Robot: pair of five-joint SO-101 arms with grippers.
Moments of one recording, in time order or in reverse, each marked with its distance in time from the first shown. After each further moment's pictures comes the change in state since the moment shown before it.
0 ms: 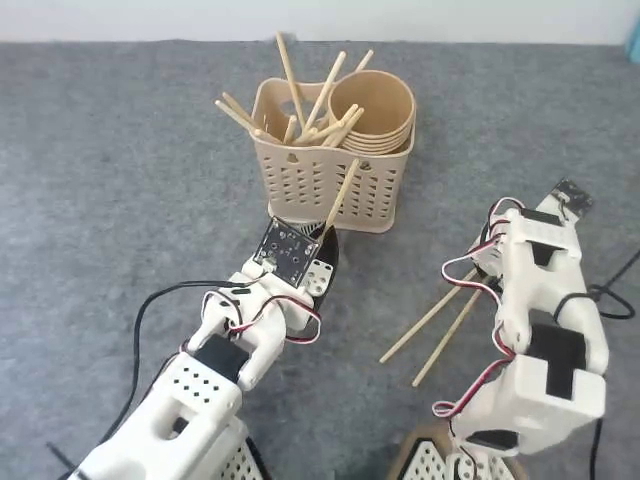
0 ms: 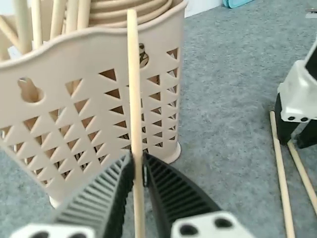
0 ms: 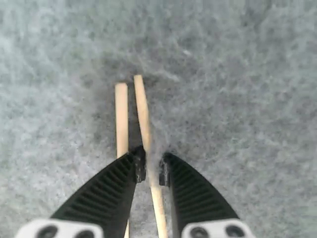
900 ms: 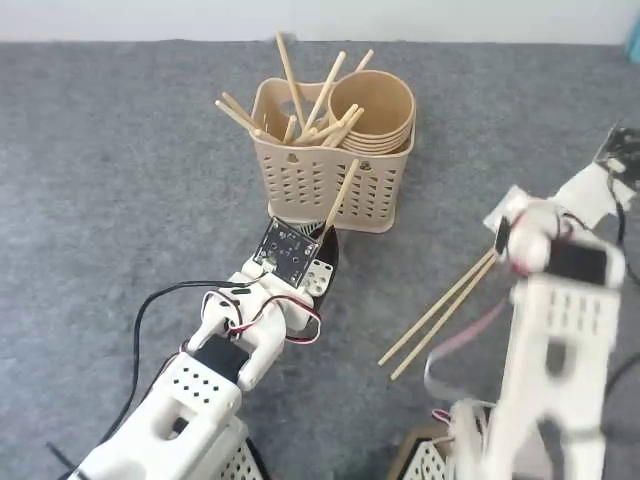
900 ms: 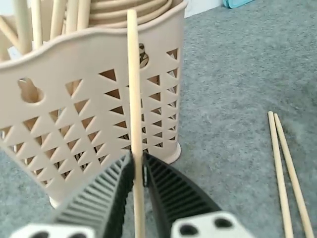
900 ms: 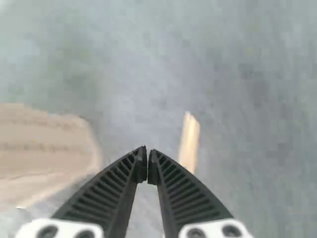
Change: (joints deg) left arm 0.0 0.0 0.0 0.0 0.0; right arm -2.8 -50.3 -1.5 14.7 6.2
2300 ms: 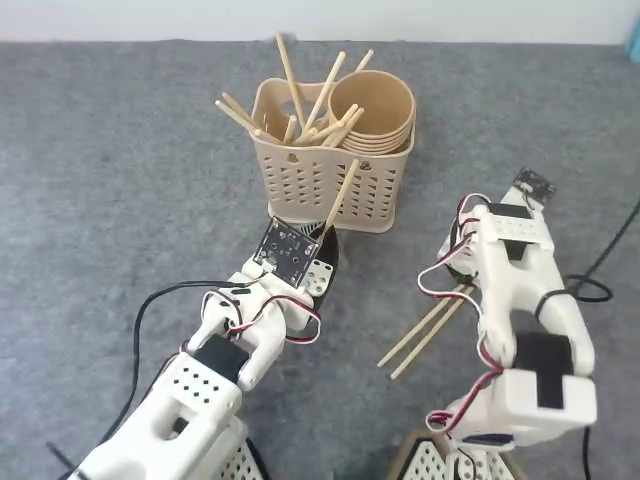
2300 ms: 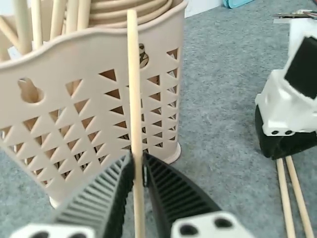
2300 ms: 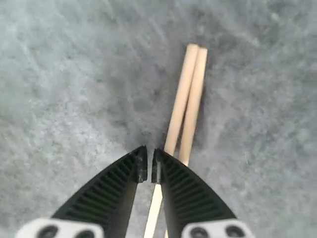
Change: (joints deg) left arm 0.1 0.0 0.0 0.0 -0.1; right arm -4.8 43.6 2.5 -8.2 -5.9
